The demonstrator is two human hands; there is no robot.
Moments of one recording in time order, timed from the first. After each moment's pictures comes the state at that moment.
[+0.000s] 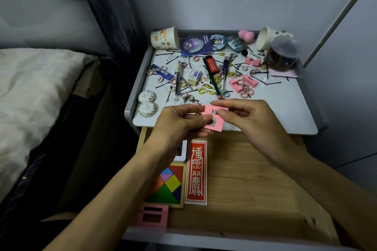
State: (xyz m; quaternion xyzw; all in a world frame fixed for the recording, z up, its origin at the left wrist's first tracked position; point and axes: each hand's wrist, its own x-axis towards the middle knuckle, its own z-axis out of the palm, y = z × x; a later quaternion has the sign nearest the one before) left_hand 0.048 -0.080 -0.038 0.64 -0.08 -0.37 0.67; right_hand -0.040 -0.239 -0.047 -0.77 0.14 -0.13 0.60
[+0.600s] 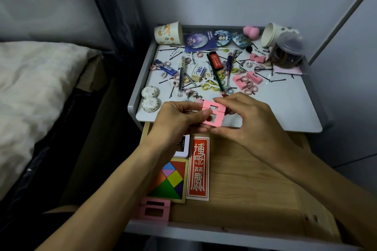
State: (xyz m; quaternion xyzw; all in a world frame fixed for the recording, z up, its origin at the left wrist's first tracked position) left_hand 0.052 -0.075 -0.043 0.66 -0.09 -0.35 0.66; right_hand -0.045 -0.230 -0.045 -0.93 0.03 -0.17 0.31
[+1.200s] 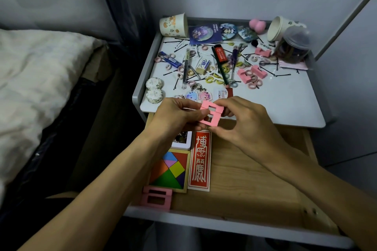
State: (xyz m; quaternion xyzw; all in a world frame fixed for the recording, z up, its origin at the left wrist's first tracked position) left_hand 0.053 -0.065 -0.046 0.70 -0.08 -0.36 0.62; right_hand -0.047 -0.218 -0.064 -0.95 0.03 -0.16 0.25
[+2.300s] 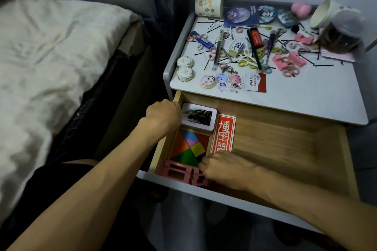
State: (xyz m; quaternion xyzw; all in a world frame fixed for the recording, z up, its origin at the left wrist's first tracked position) left_hand 0.087 -0.003 -0.115 0.96 -0.19 -0.19 -0.10; right_hand -0.062 -0.136 -0.165 -0.92 -0.34 0.18 -0.02
